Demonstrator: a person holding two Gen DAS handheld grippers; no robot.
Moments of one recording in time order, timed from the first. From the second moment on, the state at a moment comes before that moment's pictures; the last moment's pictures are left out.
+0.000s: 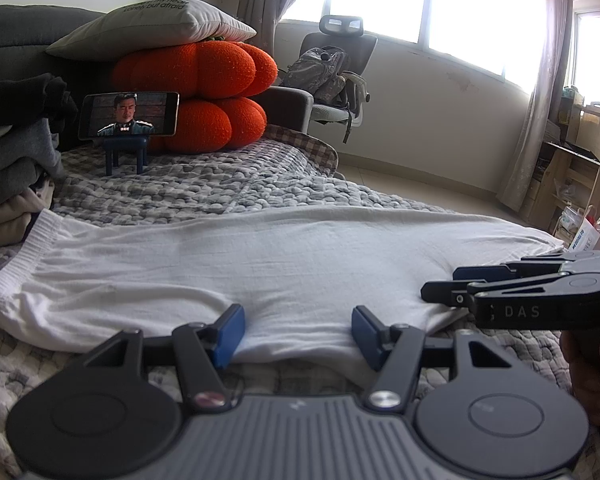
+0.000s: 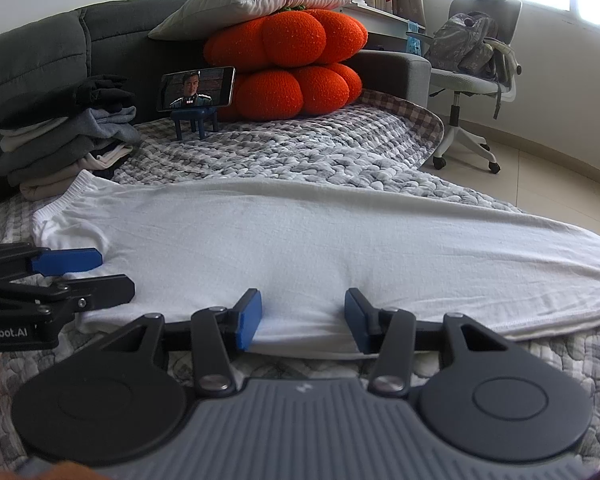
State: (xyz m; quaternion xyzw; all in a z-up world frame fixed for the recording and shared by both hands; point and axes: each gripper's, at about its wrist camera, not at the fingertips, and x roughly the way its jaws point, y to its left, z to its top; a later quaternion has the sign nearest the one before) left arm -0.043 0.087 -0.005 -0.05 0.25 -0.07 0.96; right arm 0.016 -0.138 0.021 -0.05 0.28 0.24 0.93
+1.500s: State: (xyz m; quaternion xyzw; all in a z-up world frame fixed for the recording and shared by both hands) left arm -0.042 0.088 -0.005 -0.05 0.25 -0.08 0.96; right arm 0.090 -0.381 0.030 0.05 0.32 -0.04 0.94
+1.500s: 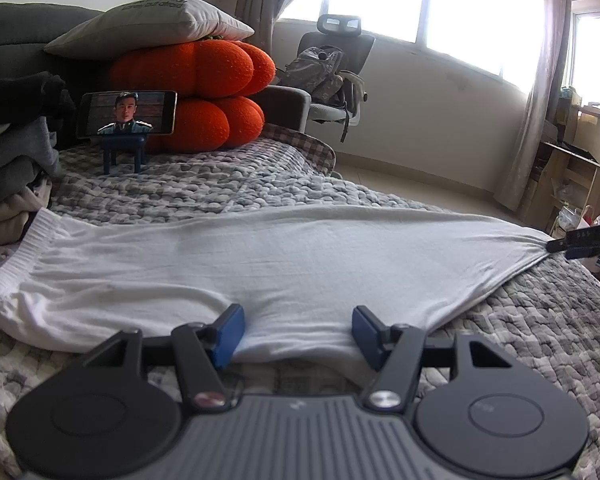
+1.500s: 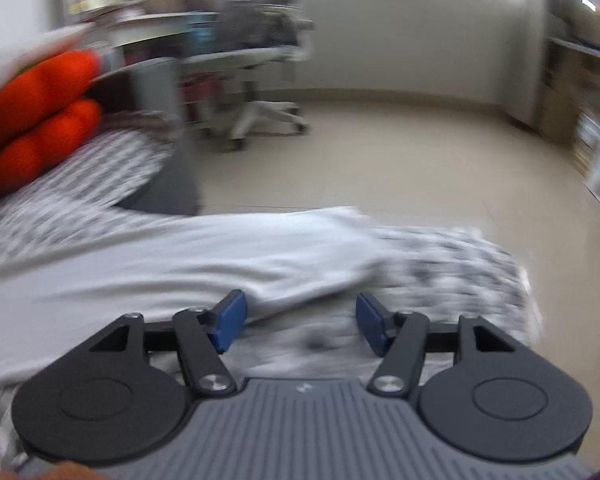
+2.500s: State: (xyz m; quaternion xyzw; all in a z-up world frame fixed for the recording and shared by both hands) left arm -0.043 0.089 -0.005 -0.06 0.25 -0.08 0.96; right arm 0.130 -0.395 0.040 0.14 0.31 -0.13 0.93
